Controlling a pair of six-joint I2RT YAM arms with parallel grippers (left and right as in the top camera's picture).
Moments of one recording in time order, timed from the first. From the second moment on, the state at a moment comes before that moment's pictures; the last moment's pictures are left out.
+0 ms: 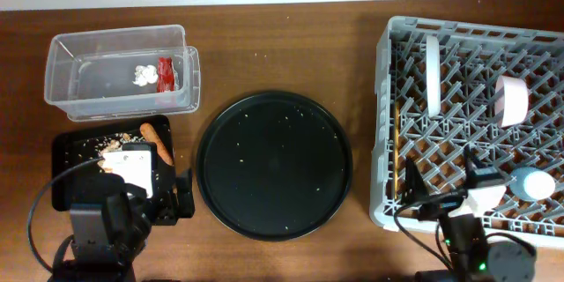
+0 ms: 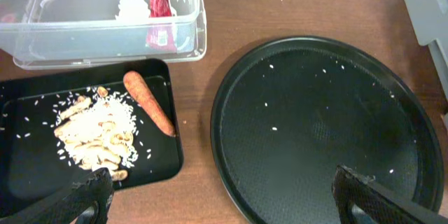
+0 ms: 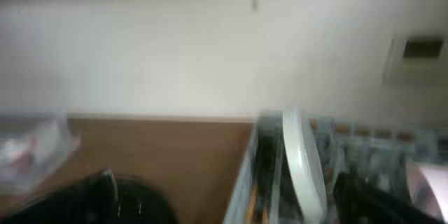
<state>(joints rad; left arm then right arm) -0.05 0.64 0.93 -0.98 0.05 -0.07 0.03 0.09 0.40 -0.29 -0.09 0.05</state>
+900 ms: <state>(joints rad) -0.05 0.64 0.93 -0.98 0.05 -0.07 0.03 0.01 0.01 -0.08 0.02 0.04</state>
